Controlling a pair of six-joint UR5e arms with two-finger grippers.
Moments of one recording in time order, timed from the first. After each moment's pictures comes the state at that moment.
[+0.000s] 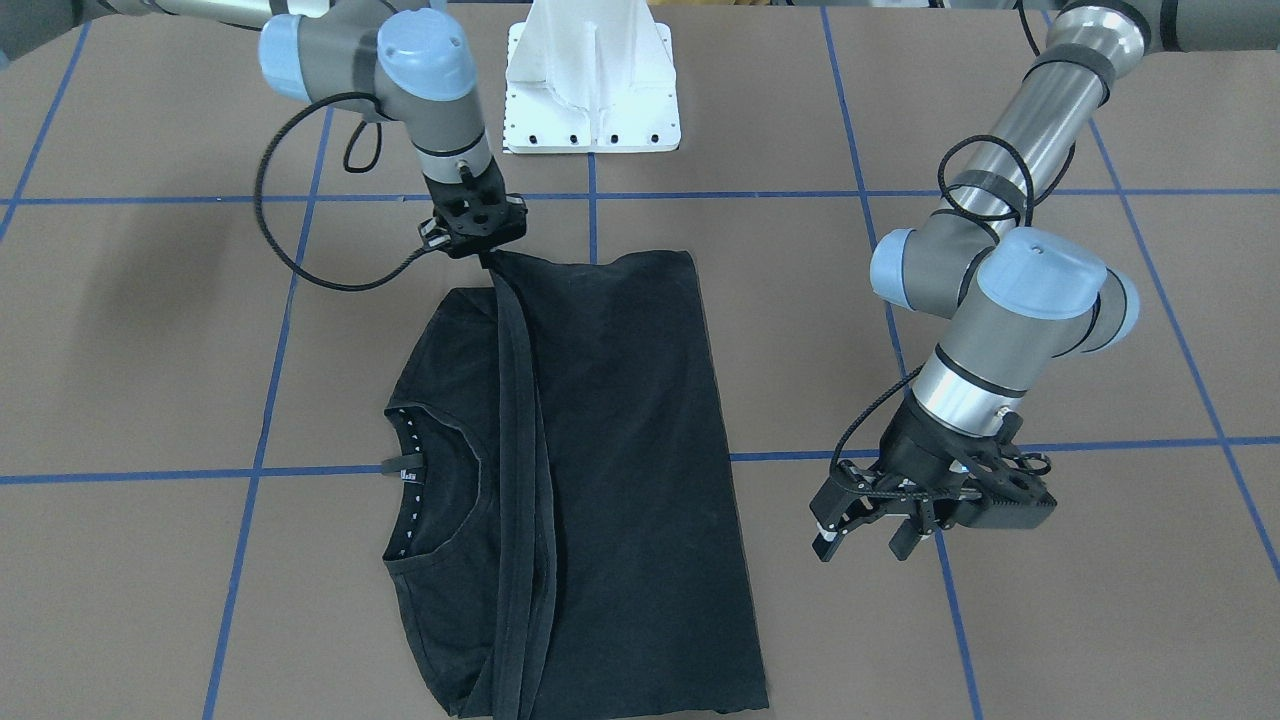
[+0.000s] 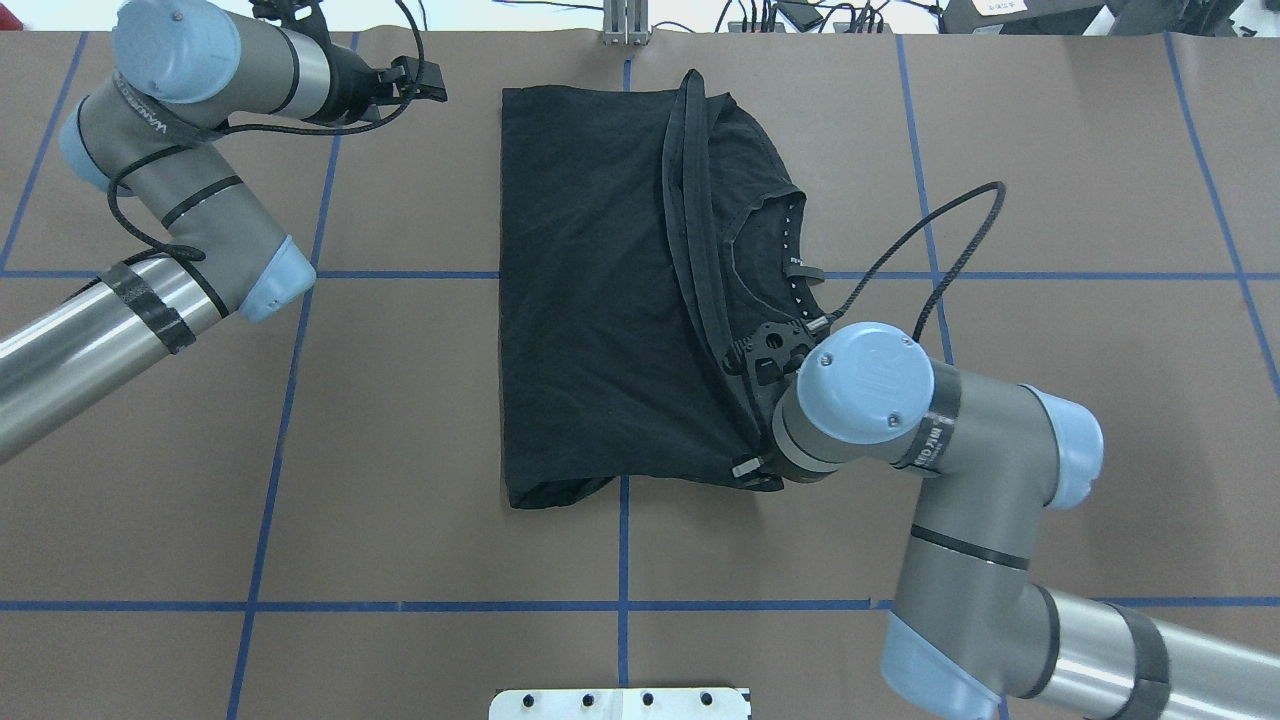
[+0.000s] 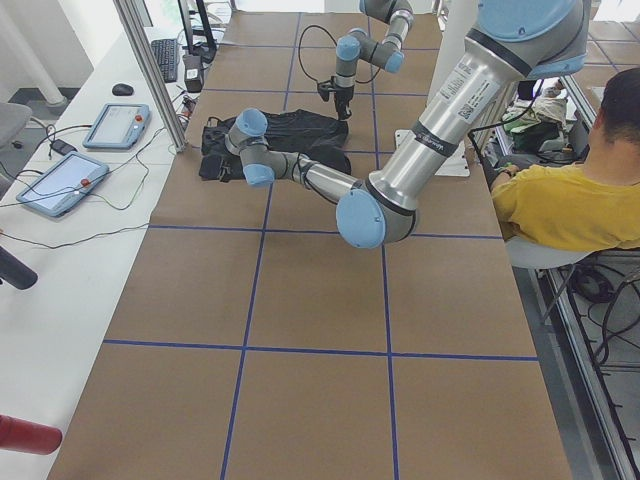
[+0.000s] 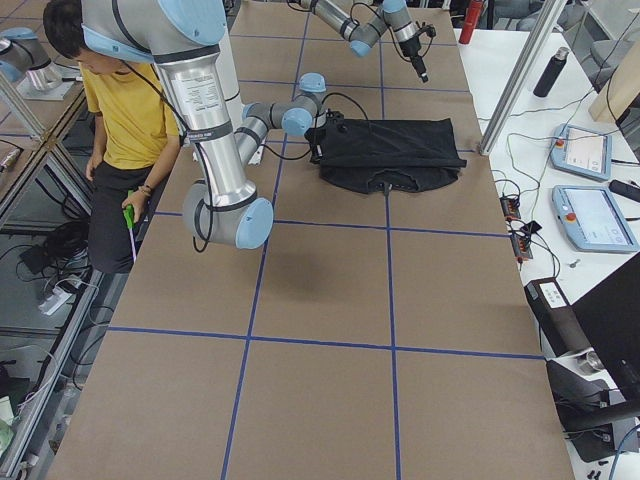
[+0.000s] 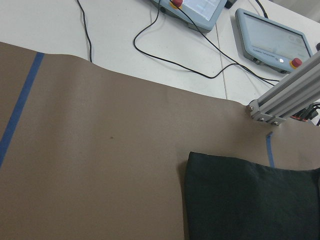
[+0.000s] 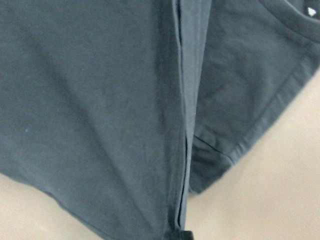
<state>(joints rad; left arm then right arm) -0.91 -2.24 -1.20 -2.47 -1.86 -1.25 0.41 -1.21 1.96 -1.58 1.82 0.95</state>
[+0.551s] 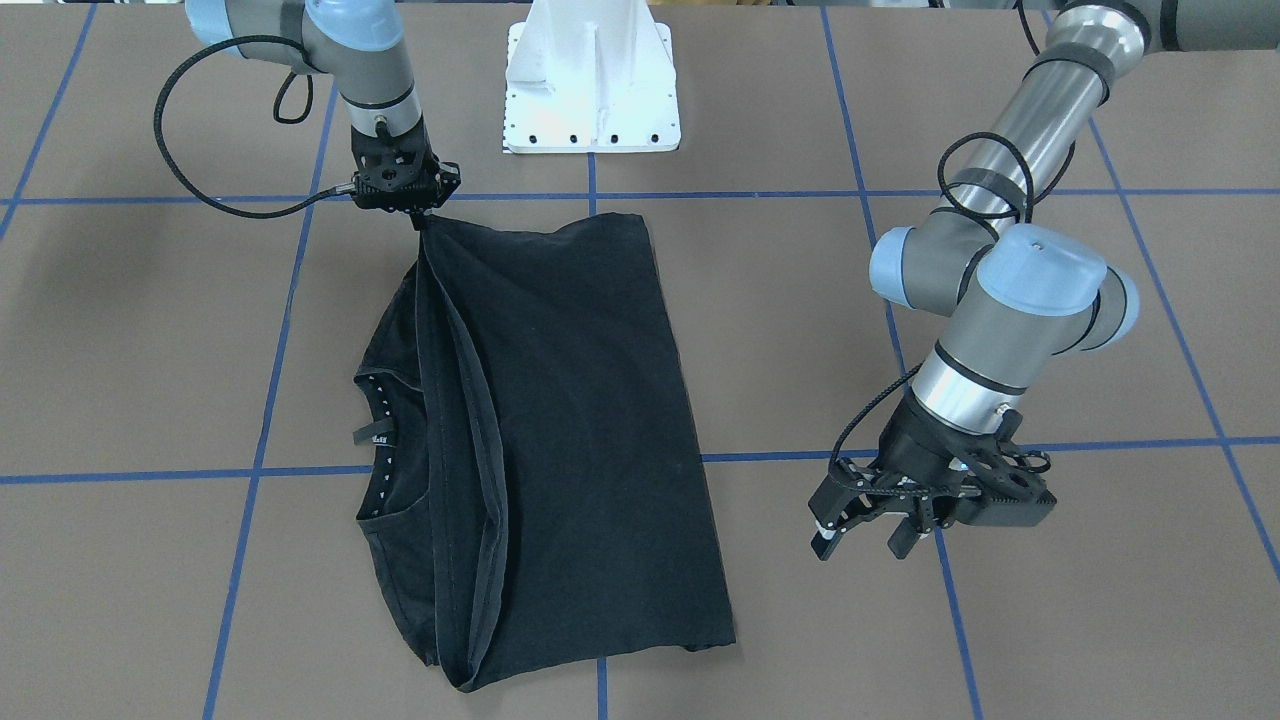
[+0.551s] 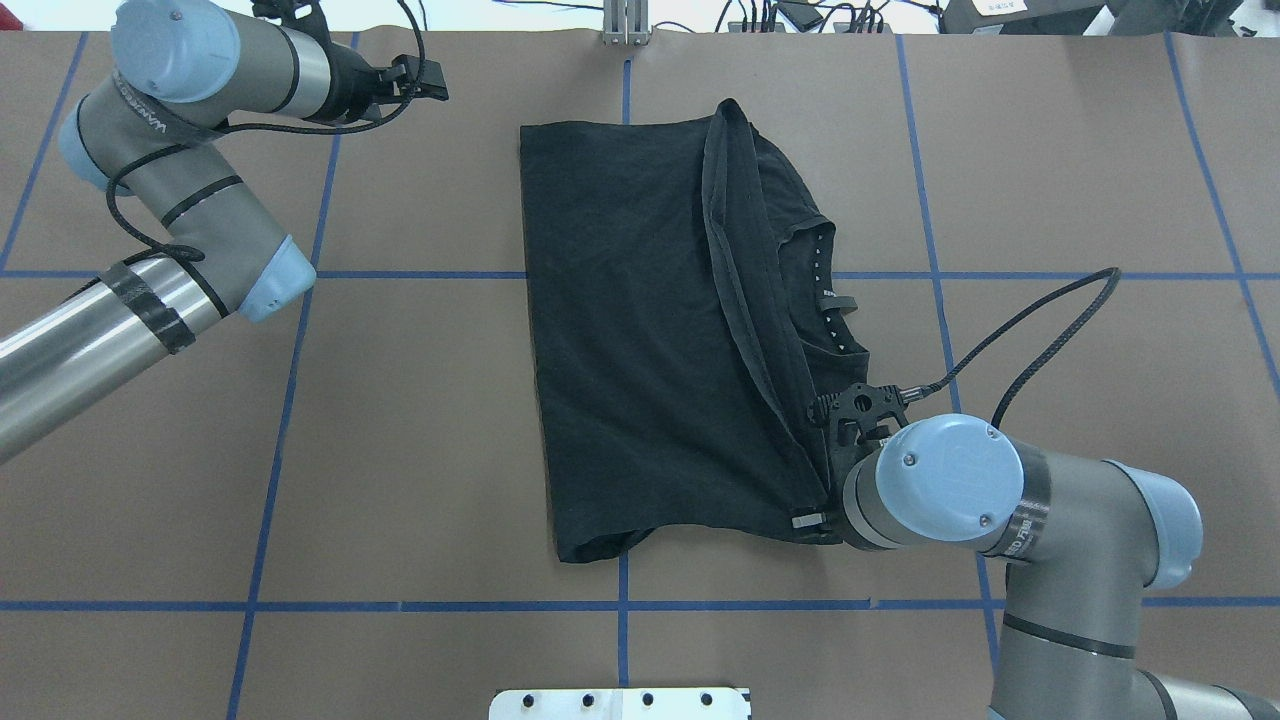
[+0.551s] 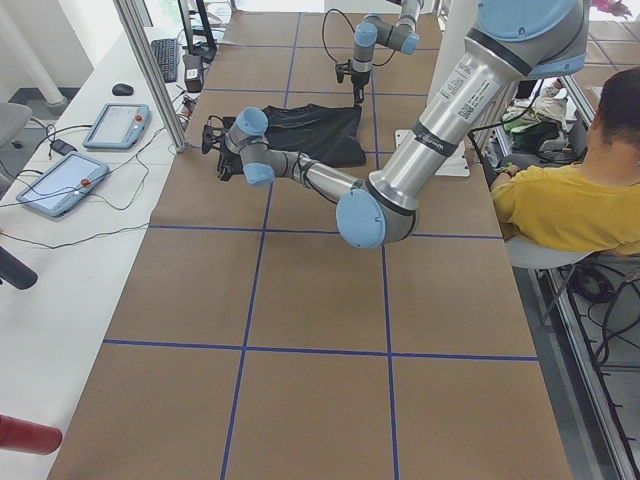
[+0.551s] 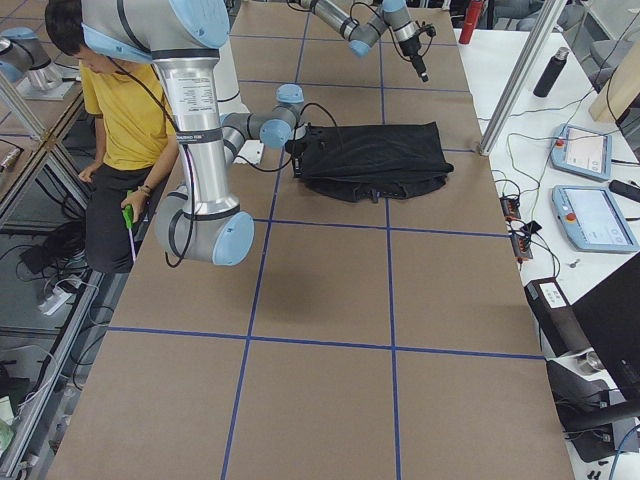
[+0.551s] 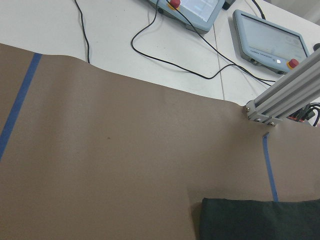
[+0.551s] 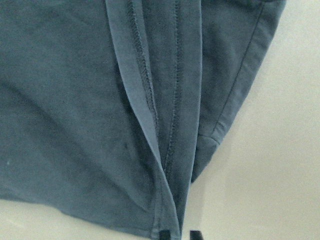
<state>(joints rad) -0.91 -2.24 -1.21 -2.47 -1.86 -1.25 0.32 -1.34 2.05 -1.58 1.74 1.20</state>
